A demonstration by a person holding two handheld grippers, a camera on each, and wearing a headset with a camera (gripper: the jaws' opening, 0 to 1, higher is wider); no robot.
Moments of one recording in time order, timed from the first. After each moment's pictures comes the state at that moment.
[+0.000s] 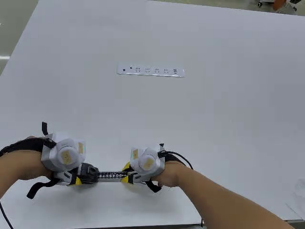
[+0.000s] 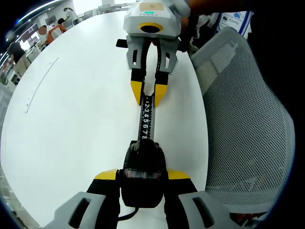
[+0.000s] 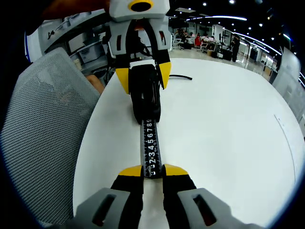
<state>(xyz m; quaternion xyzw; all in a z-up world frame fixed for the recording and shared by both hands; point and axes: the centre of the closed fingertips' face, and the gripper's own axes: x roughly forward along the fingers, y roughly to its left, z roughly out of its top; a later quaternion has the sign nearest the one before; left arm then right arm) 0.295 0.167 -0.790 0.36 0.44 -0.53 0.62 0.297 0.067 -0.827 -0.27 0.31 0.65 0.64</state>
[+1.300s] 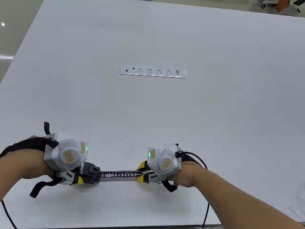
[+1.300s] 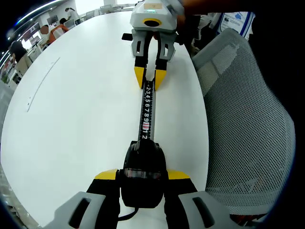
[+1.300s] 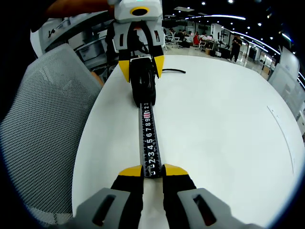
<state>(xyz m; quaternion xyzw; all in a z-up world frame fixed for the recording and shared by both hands) 0.295 0.166 -0.790 0.36 0.44 -0.53 0.63 0.302 0.024 -0.827 -0.28 0.32 0.64 0.64</state>
